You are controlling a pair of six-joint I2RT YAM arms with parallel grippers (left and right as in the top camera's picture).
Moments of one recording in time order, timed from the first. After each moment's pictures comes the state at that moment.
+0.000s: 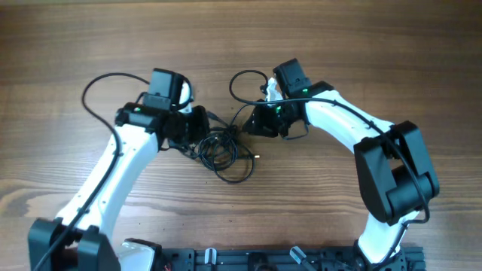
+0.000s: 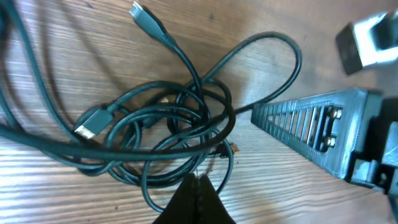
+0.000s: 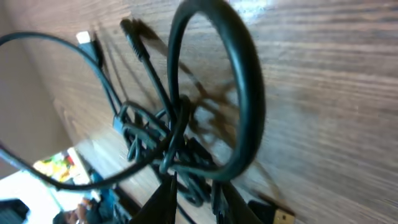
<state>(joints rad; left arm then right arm) -0.26 1.48 1.06 -0.79 0.34 -0.53 0.44 1.95 1.23 -0.51 -0.67 0.64</state>
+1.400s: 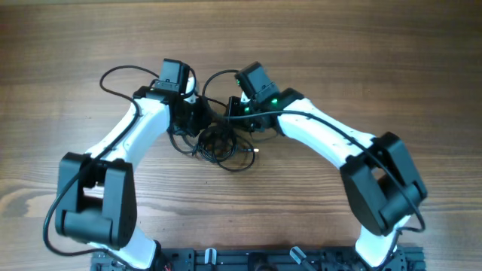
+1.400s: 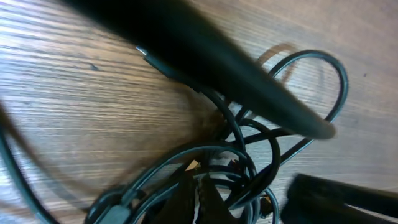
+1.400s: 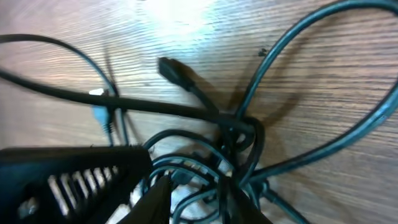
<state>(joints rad) -0.22 1.77 1.12 -0.64 0.33 -0.49 0.63 1.95 1.31 -0.42 -0.31 0.81</state>
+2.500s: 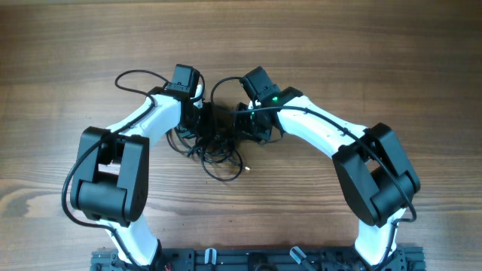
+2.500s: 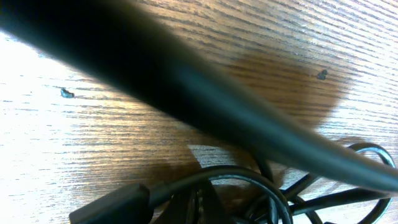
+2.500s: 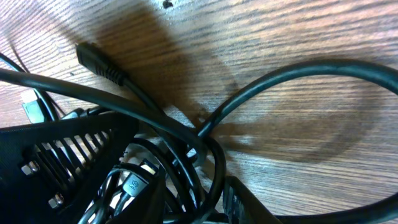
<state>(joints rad) -0.24 1.92 1.13 -0.58 0.30 -0.47 0.60 2.00 1.31 -0.53 -0.37 0.90</state>
